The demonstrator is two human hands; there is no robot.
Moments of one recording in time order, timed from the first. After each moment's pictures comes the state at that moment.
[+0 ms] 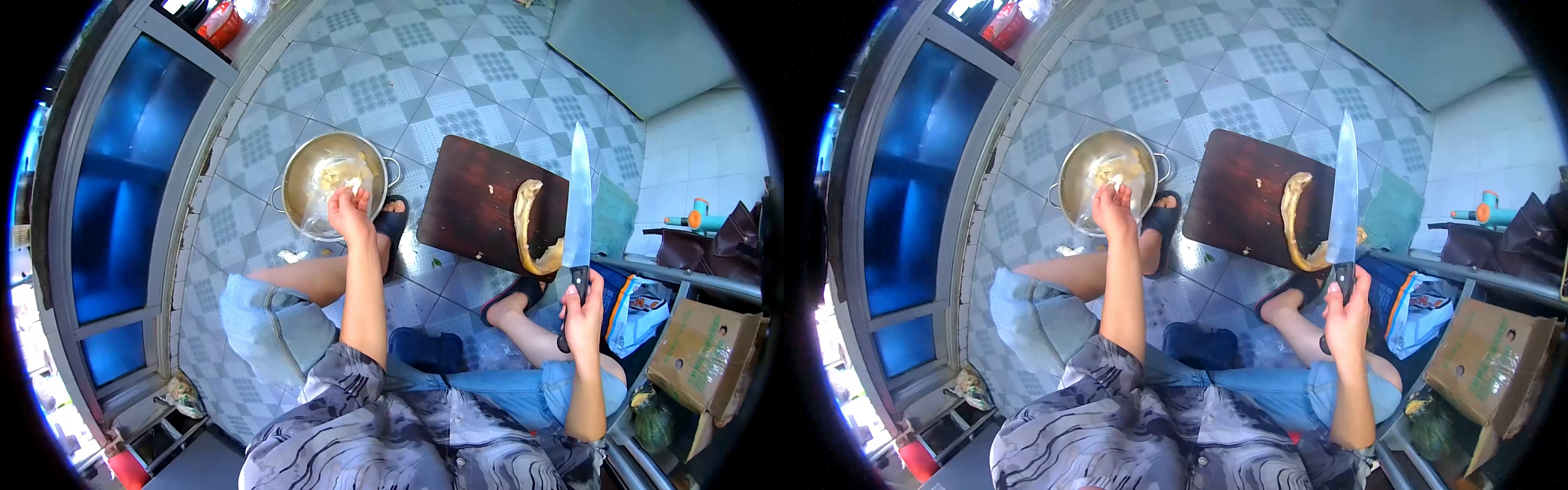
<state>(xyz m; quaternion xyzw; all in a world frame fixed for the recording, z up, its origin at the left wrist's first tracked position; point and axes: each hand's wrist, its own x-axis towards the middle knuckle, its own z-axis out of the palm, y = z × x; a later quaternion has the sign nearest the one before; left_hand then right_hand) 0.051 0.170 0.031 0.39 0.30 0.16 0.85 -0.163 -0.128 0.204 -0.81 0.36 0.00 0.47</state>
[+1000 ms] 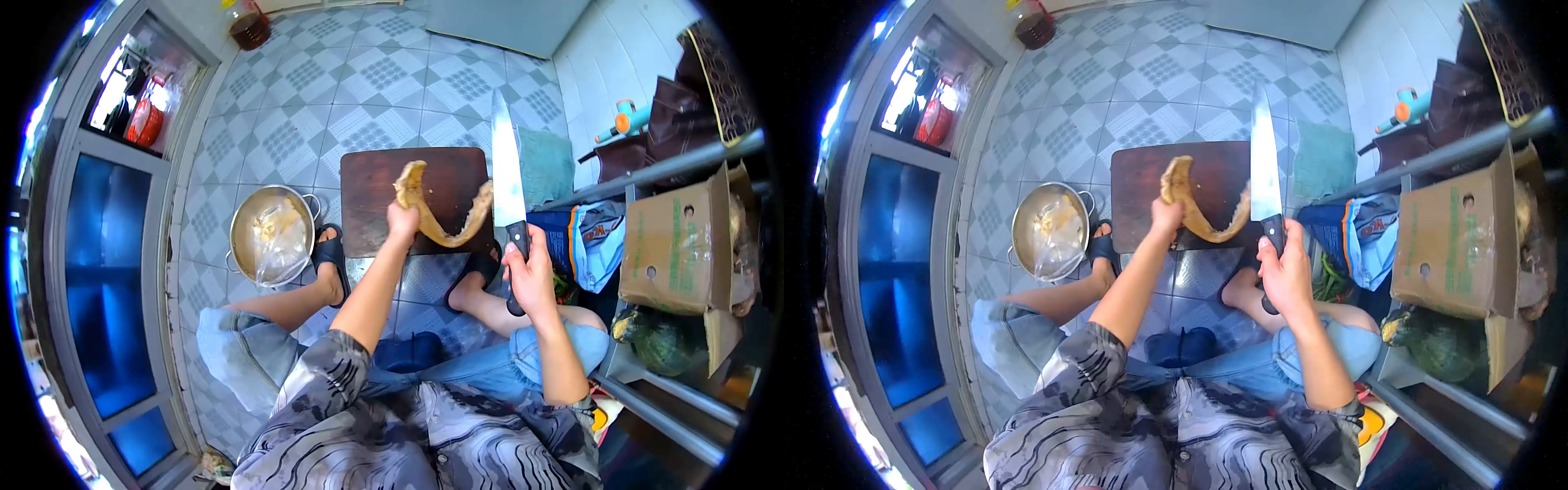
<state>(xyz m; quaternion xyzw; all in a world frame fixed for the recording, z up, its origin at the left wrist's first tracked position) -0.007 -0.047 -0.009 0.76 0.07 -0.23 0.61 -0.193 -0.154 0.205 -0.75 0.36 -0.10 0.54</state>
